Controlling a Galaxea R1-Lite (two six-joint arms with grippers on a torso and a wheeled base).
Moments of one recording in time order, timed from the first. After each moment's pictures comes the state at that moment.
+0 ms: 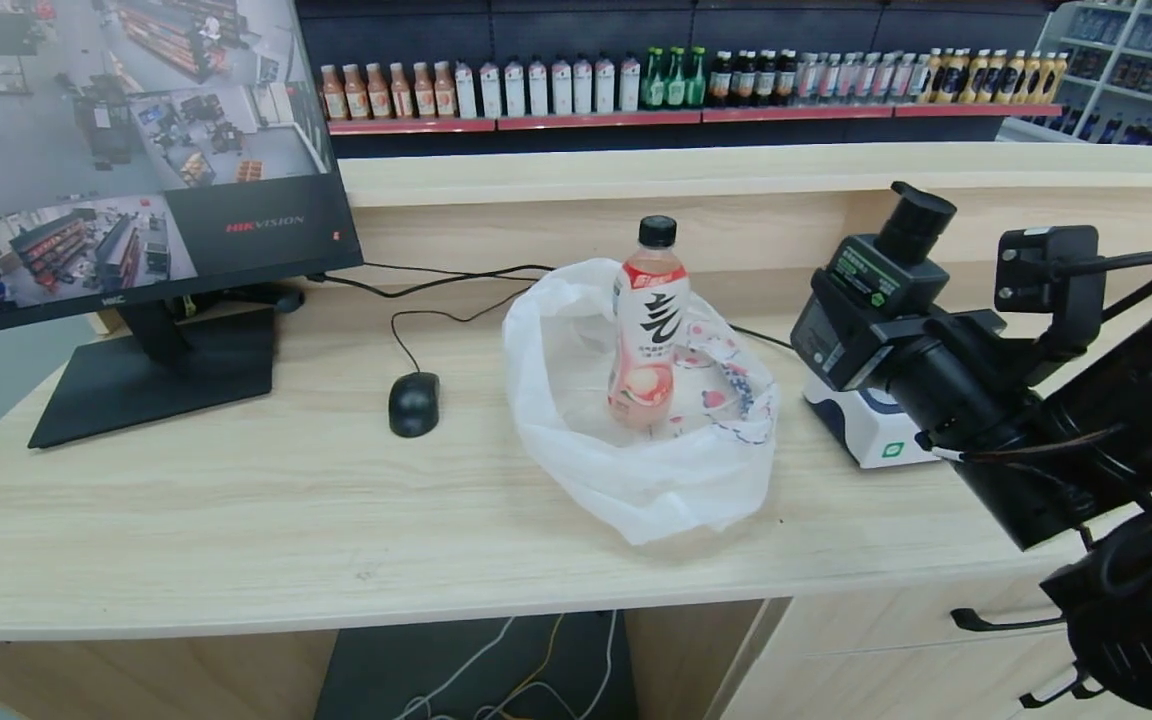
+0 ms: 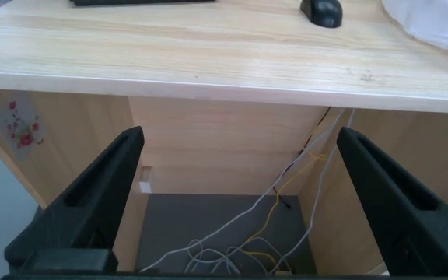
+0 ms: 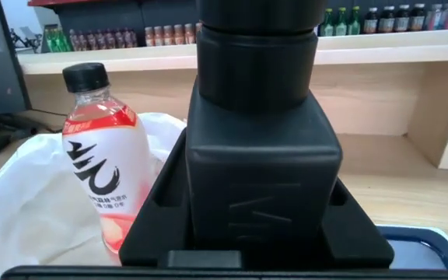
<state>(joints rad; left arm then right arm) 0.00 0.00 0.00 0.00 0.01 -0.01 0.45 1.77 -0.59 -1.57 -0.14 -0.04</state>
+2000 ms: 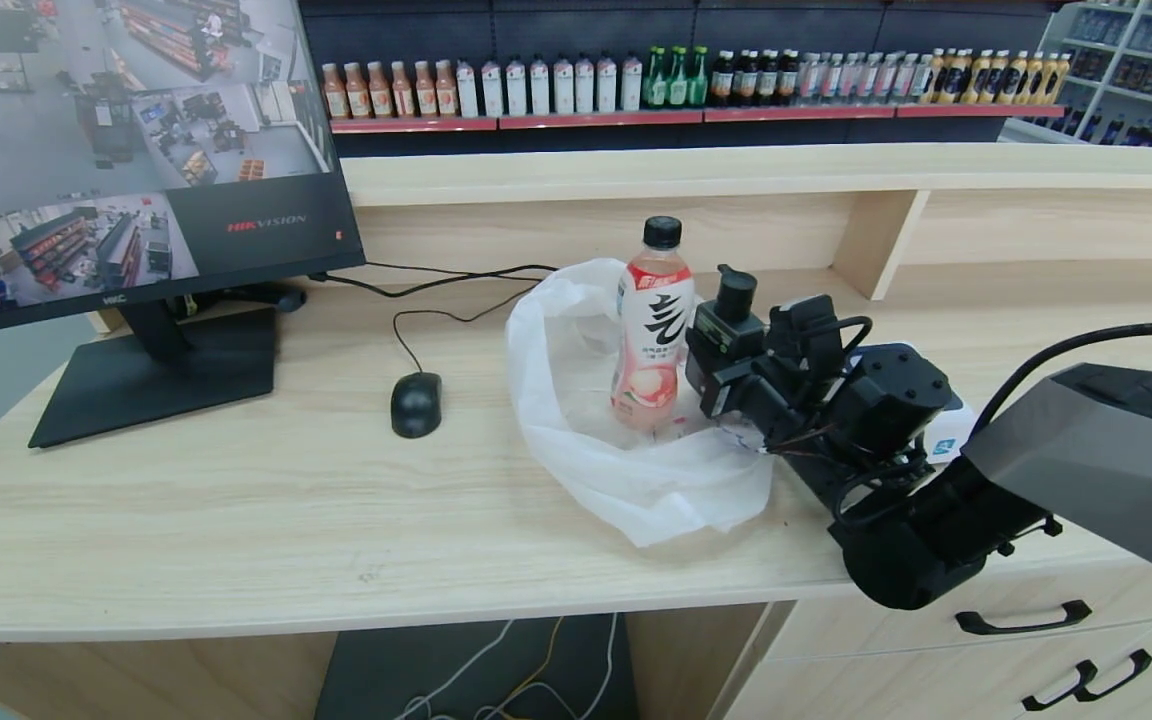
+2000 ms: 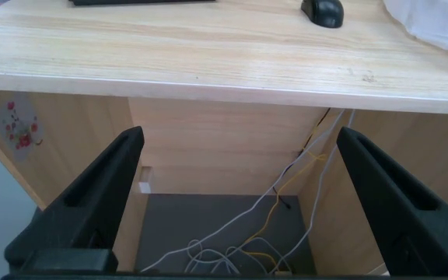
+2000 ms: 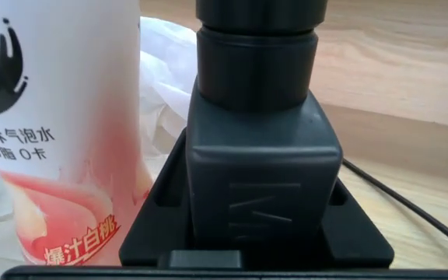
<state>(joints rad) 0.00 0.00 0.00 0.00 0.01 -0.01 0.43 2.21 -0.95 -1.57 0.00 -0.13</state>
